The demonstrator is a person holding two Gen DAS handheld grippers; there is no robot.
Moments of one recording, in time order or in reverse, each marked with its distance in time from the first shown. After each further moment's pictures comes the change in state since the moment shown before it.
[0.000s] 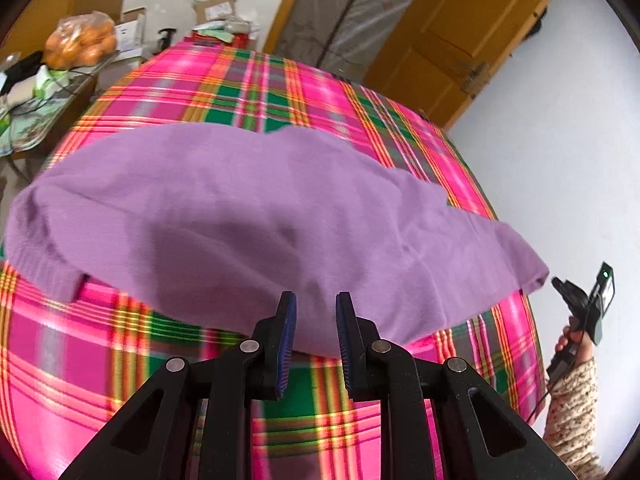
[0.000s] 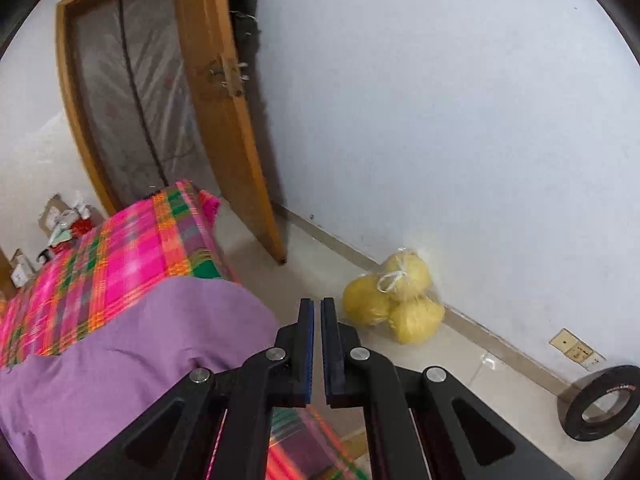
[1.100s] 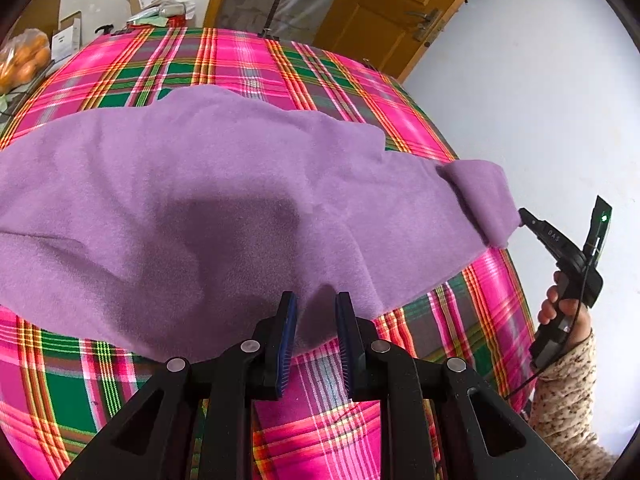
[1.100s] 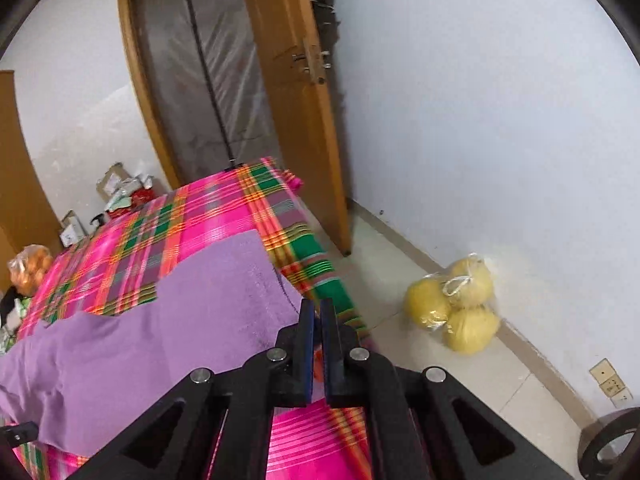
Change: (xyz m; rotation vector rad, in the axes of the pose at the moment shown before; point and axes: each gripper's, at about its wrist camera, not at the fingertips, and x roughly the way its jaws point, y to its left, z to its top) left arm 0.056 -0.070 -0.010 0.150 0.134 -0.101; right arm 0.003 0.049 -0.014 -0.112 0.019 0.167
